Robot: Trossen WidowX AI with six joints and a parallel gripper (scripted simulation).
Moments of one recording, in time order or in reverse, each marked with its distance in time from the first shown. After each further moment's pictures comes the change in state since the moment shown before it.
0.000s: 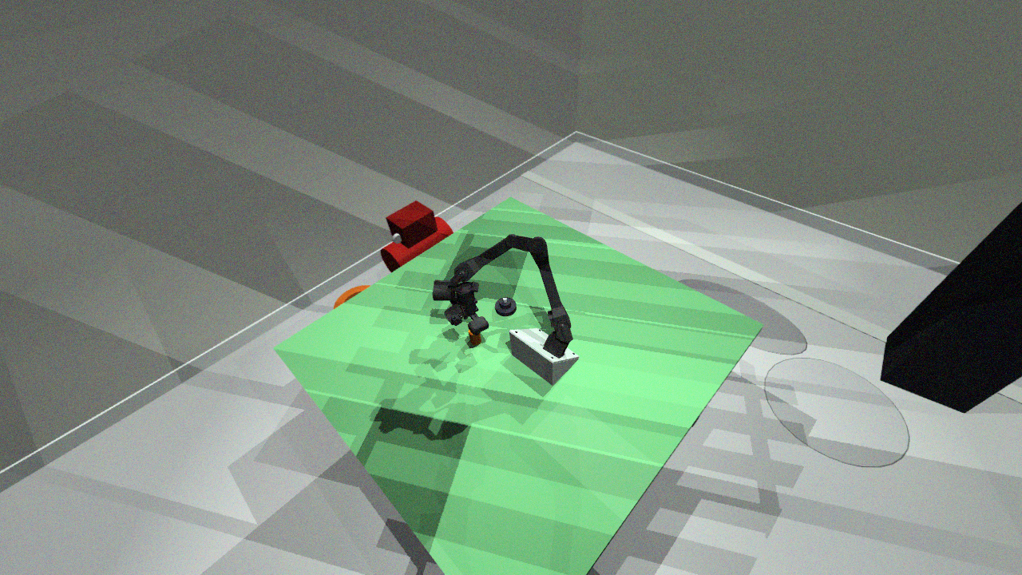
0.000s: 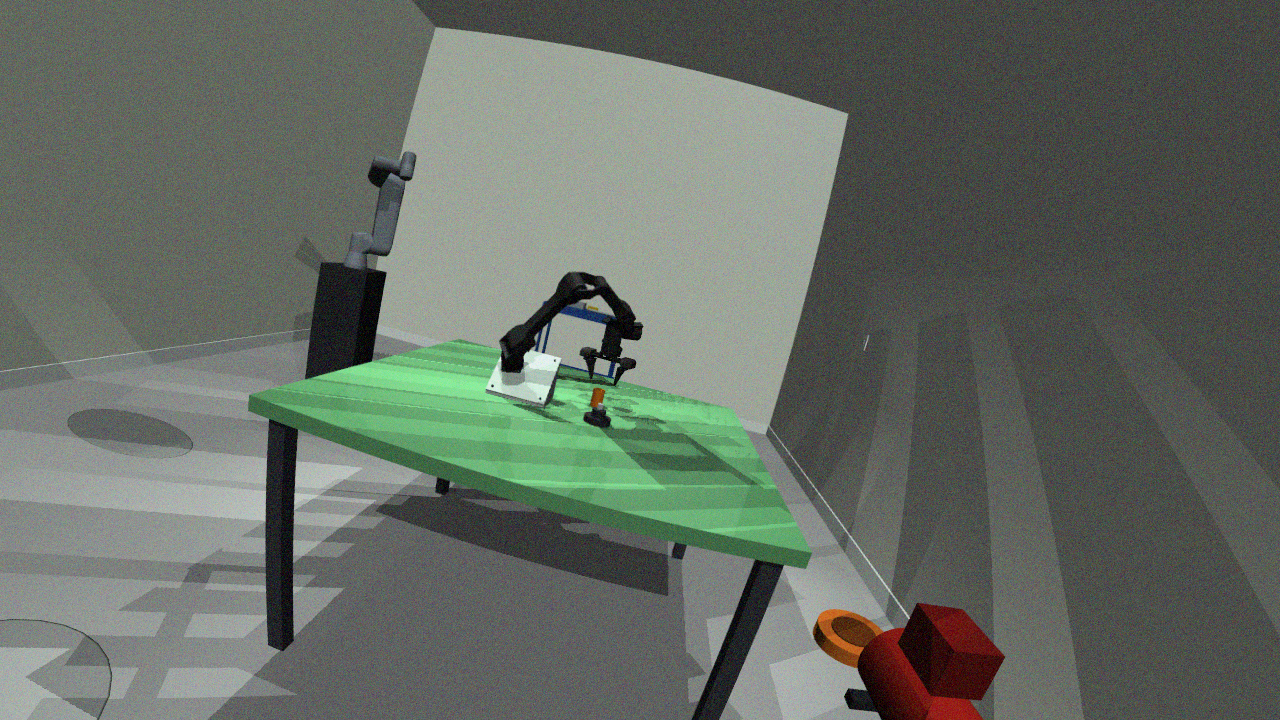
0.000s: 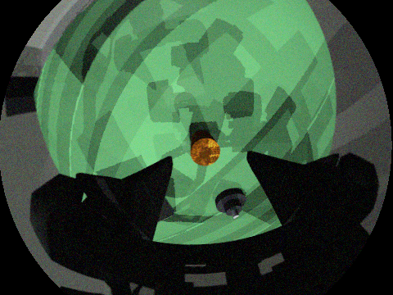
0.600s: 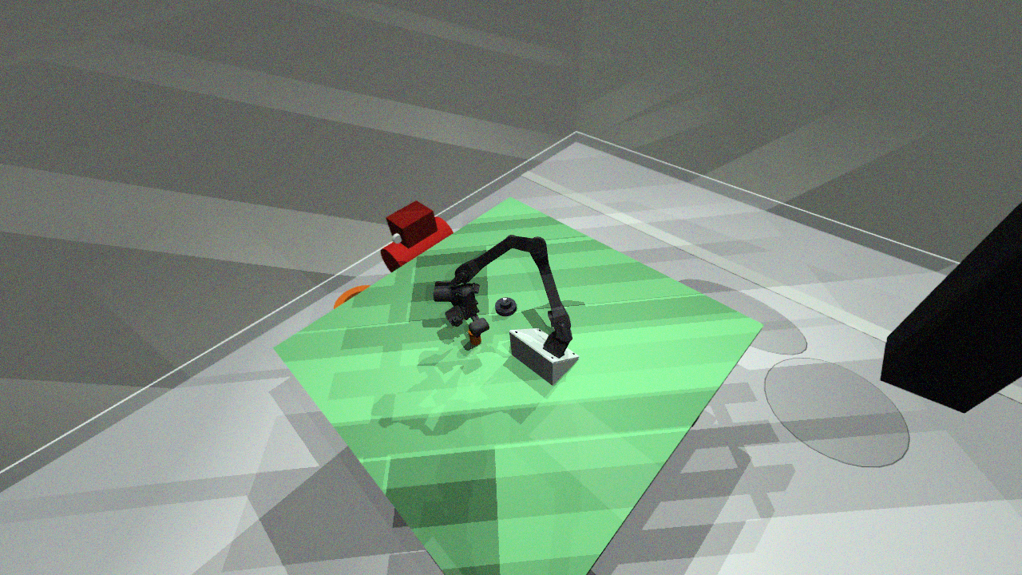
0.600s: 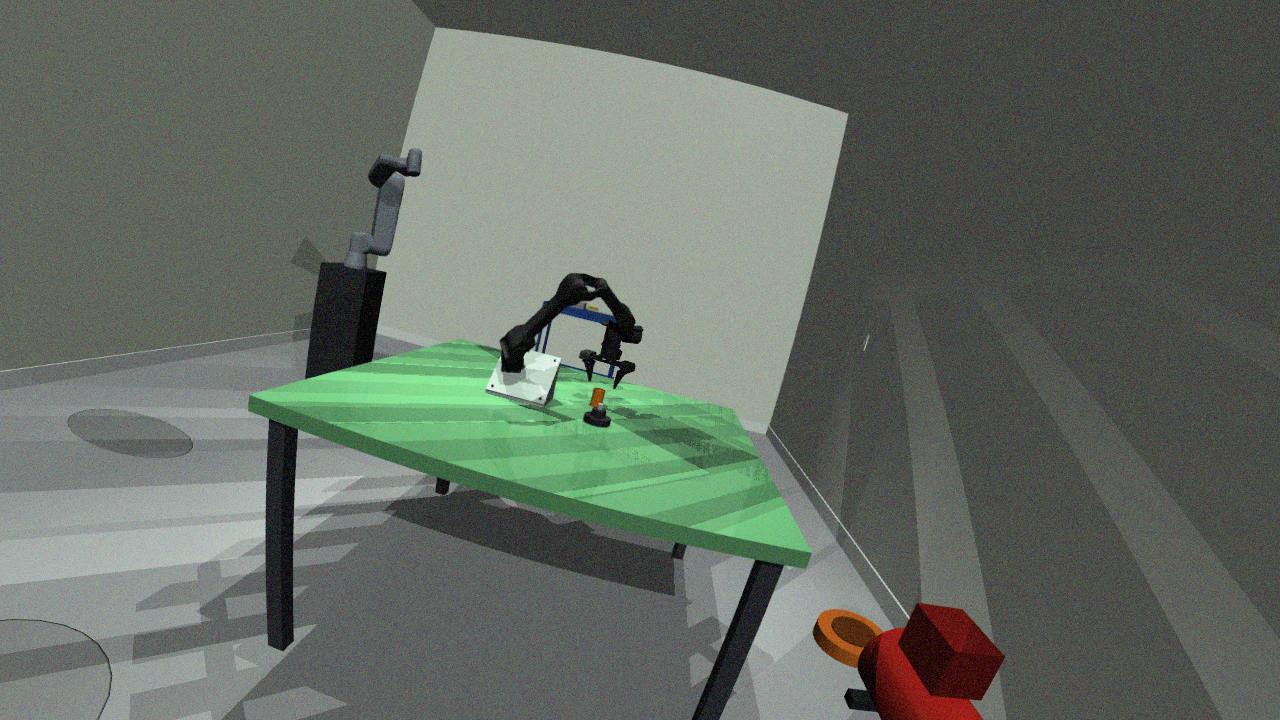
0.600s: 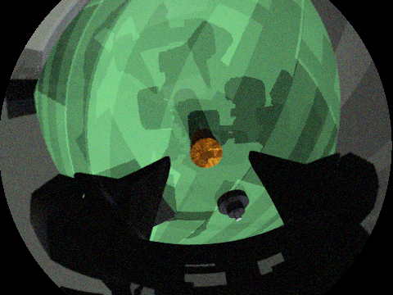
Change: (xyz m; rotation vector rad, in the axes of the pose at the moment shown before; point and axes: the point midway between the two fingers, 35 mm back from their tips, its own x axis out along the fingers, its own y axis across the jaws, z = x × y) arm 0.008 -0.002 -0.003 0.019 -0.001 0.010
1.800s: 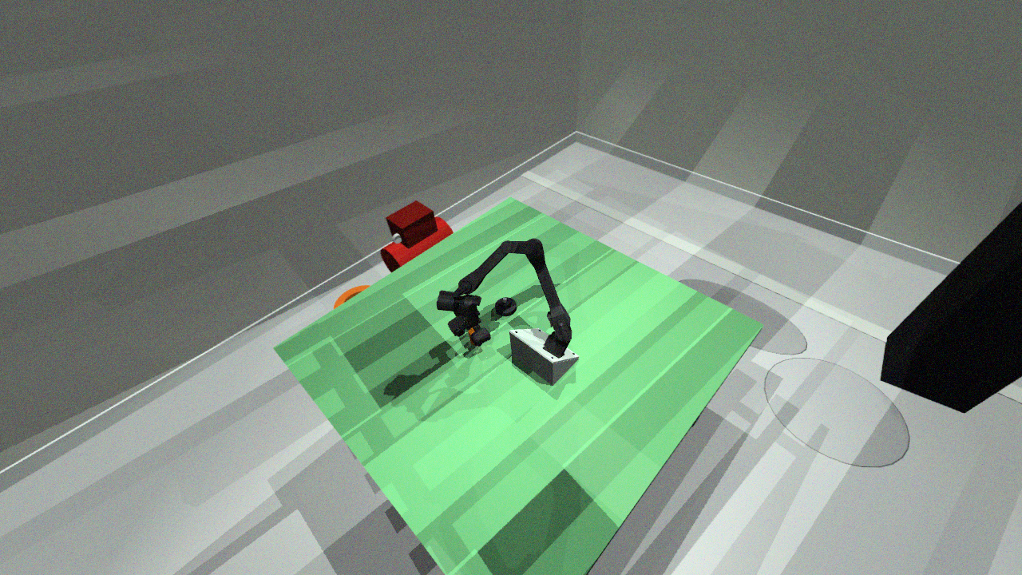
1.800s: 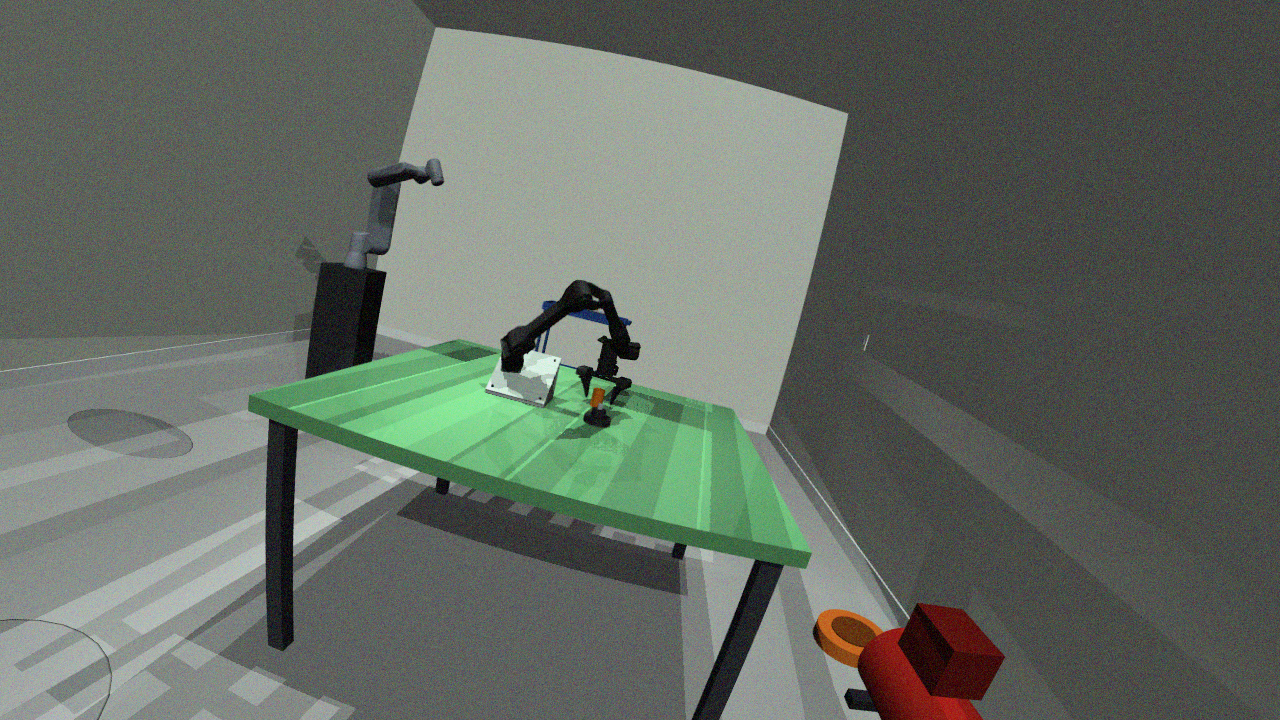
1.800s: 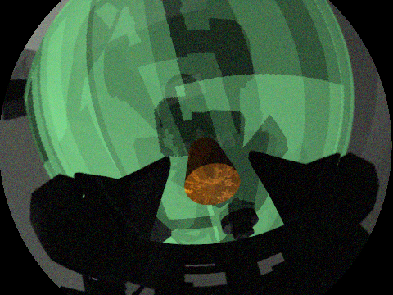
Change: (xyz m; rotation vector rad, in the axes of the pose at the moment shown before) arm 0.057 -0.001 -0.001 0.003 0.001 -0.004
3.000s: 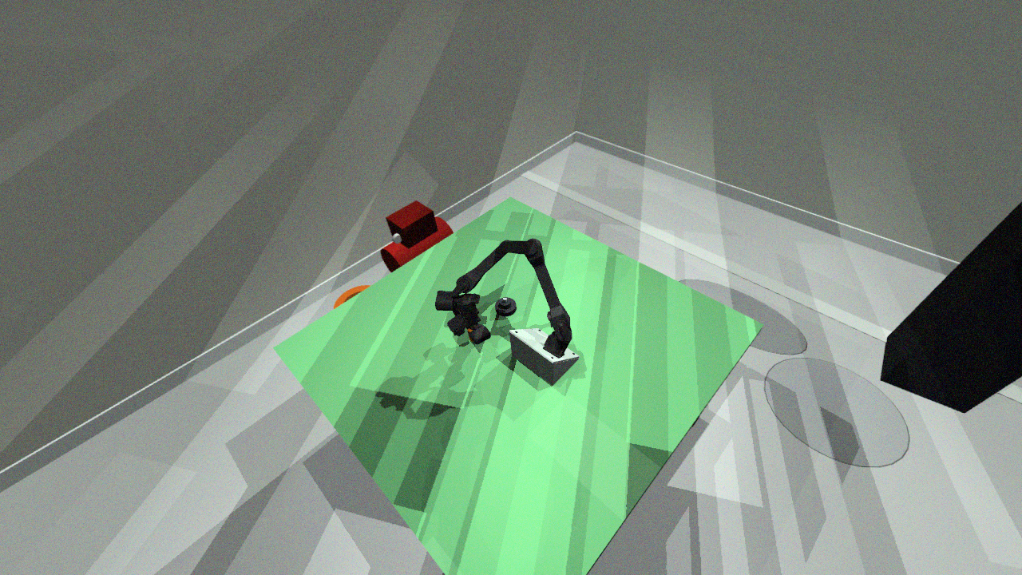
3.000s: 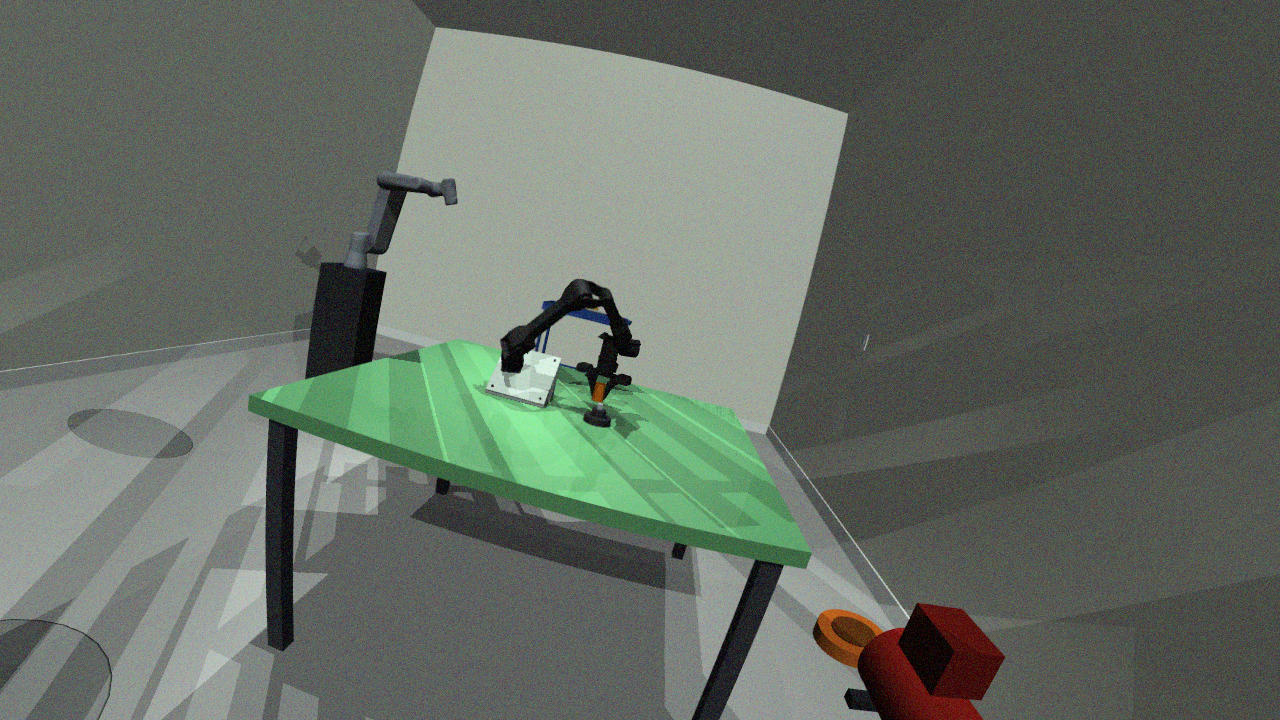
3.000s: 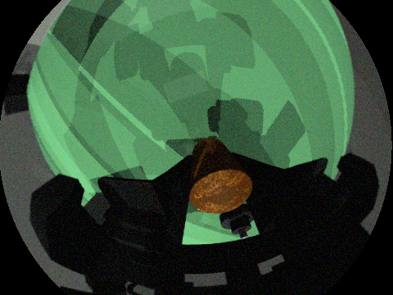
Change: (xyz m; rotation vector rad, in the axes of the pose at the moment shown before) arm -0.011 0.003 0.001 -0.025 0.019 0.013
